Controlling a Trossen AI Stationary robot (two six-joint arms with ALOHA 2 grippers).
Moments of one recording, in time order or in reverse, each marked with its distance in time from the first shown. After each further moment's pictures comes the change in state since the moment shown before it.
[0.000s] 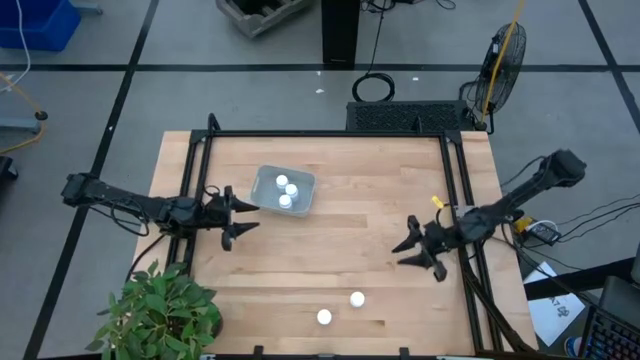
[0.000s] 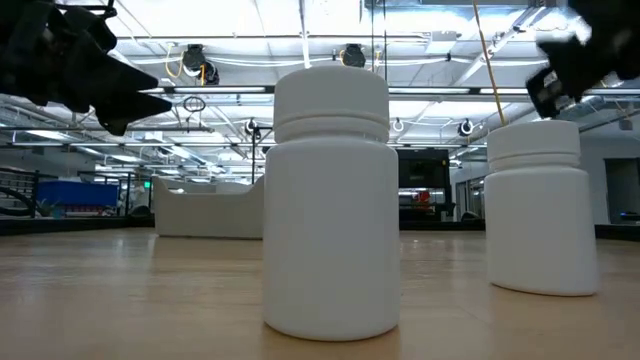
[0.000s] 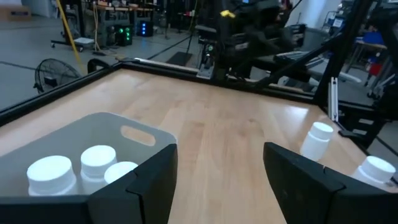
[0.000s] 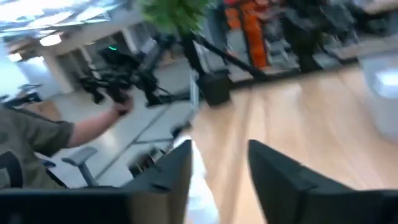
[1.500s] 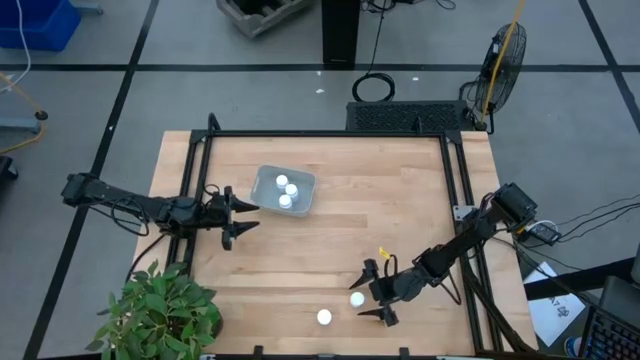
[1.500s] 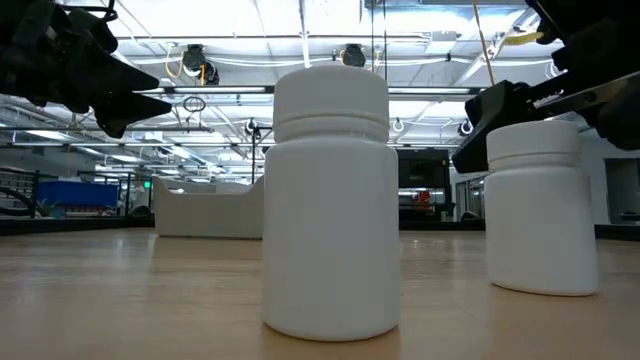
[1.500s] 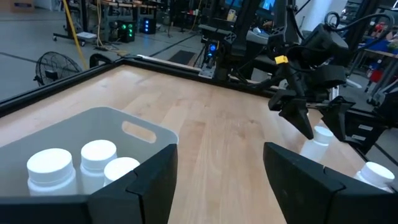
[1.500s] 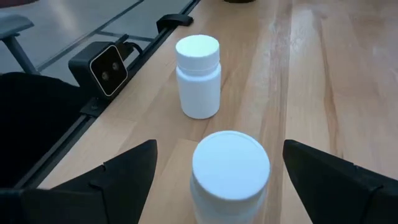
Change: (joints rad) left arm 0.001 0.000 -0.001 -0.004 -0.011 -0.041; right arm 0.093 0.993 0.496 0.071 0.051 -0.137
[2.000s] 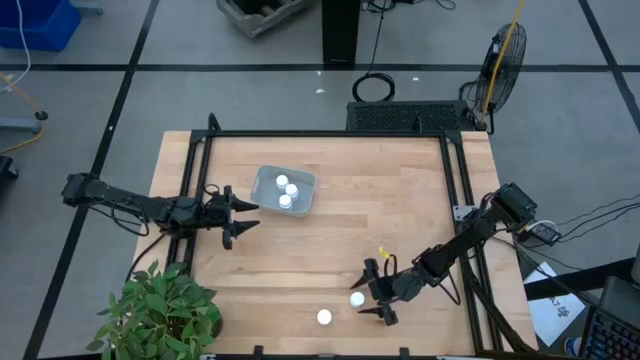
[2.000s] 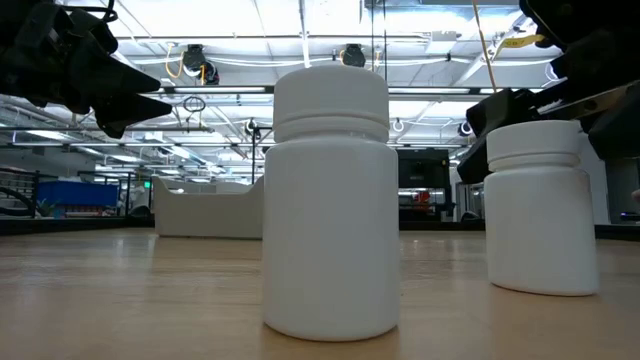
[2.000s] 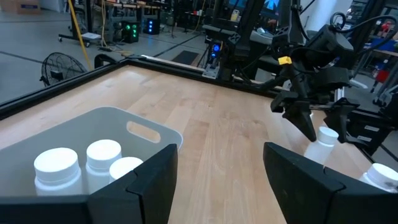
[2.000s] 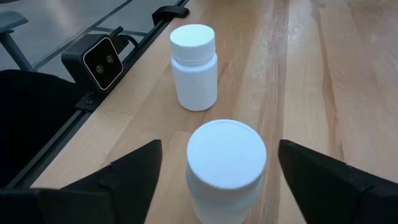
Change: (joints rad) left arm 0.000 0.001 0.000 -0.002 -0.017 0.002; right arm -0.003 0.000 0.000 -0.025 0.002 0.025
